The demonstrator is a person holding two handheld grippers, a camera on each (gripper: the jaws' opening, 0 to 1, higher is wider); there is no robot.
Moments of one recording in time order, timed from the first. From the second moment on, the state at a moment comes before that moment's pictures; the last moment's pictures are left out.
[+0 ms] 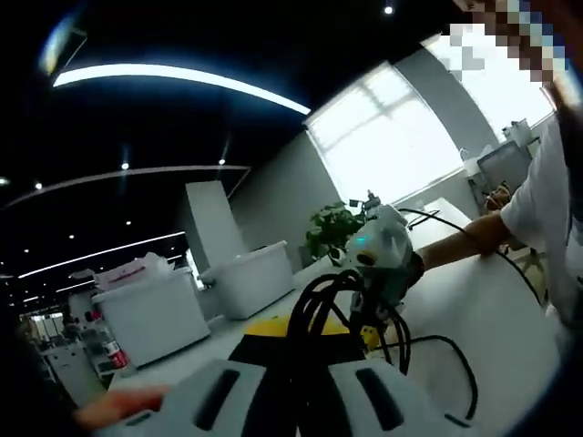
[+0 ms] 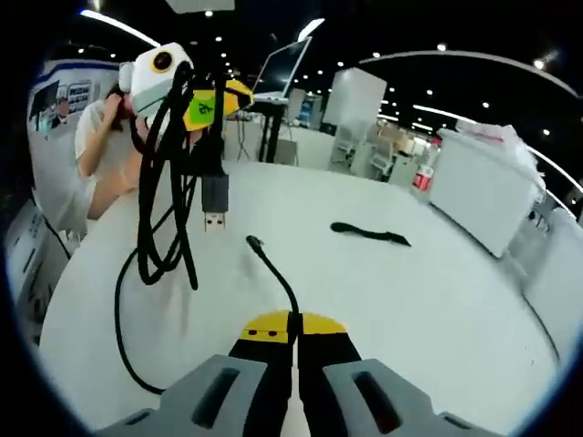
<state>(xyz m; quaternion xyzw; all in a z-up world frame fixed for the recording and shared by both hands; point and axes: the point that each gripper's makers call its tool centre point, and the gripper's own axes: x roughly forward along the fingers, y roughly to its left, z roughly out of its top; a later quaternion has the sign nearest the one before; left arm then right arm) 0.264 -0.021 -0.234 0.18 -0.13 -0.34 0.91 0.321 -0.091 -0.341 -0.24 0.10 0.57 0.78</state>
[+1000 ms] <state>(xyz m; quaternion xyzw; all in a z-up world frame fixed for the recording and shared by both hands) 0.258 -0.059 -0.244 0.46 -0.21 -0.22 0.83 0.258 -0.074 -0.235 -0.20 -0.05 0.61 0.76</state>
